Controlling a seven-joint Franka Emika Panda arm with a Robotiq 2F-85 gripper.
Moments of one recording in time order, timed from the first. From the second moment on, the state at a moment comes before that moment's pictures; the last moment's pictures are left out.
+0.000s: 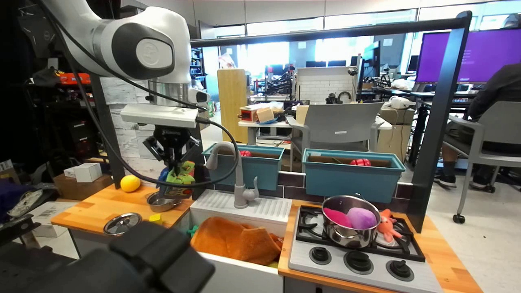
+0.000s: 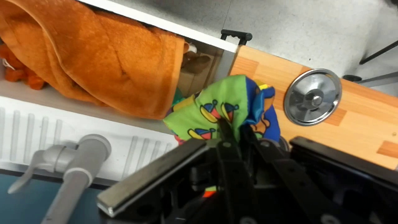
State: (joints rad) arm -0.19 0.52 0.14 -2.10 0.07 2.60 -0.51
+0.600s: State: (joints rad) arm -0.06 0.53 0.15 -2.08 -0.04 2.43 -0.53
